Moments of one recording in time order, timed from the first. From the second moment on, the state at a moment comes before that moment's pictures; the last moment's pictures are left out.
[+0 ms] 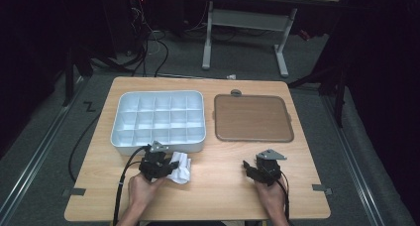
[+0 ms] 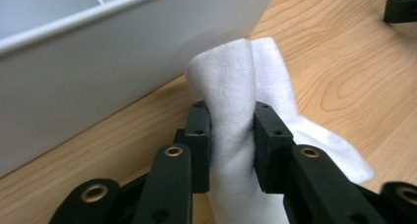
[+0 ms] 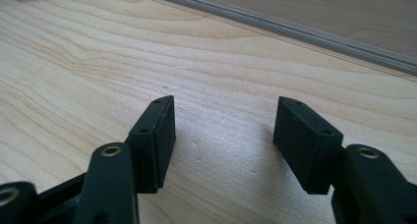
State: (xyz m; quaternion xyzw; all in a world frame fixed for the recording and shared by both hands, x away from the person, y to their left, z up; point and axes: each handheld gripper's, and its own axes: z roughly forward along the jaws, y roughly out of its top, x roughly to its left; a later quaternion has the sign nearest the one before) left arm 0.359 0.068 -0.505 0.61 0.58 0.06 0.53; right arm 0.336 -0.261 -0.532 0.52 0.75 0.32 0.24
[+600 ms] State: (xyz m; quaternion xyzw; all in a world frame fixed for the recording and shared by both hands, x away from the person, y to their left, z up) left arm 0.353 0.069 -0.487 0.62 0.56 0.07 0.54; right arm 0.336 -0.260 -0.532 0.52 0.75 0.32 0.24
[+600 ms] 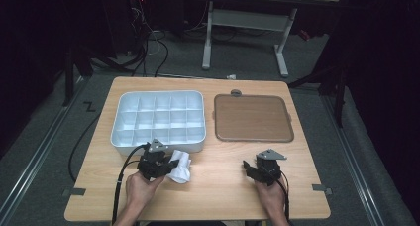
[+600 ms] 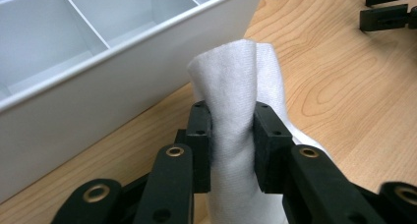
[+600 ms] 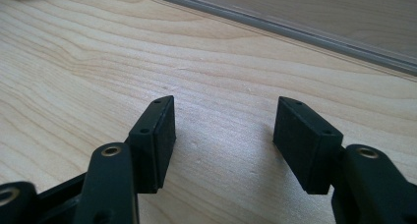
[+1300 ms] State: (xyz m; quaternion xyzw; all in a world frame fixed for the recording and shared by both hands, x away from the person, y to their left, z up) left arm 0.349 0.071 -0.456 0.62 0.54 0.07 0.57; right arm 0.336 -0.260 -0.532 0.52 0.75 0.32 0.24
